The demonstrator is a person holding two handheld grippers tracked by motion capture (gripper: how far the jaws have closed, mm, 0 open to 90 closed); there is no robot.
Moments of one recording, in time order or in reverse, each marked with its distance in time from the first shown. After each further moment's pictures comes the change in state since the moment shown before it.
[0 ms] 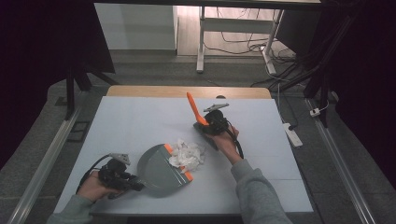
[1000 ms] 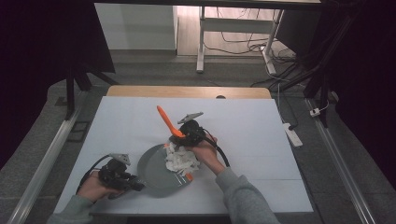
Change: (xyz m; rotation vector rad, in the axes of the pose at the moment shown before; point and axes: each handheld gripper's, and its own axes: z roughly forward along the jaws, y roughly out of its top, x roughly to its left) left arm -0.001 0.000 0.001 -0.001 0.002 -0.005; right arm 0.083 0.007 0.014 0.030 0.172 -0.095
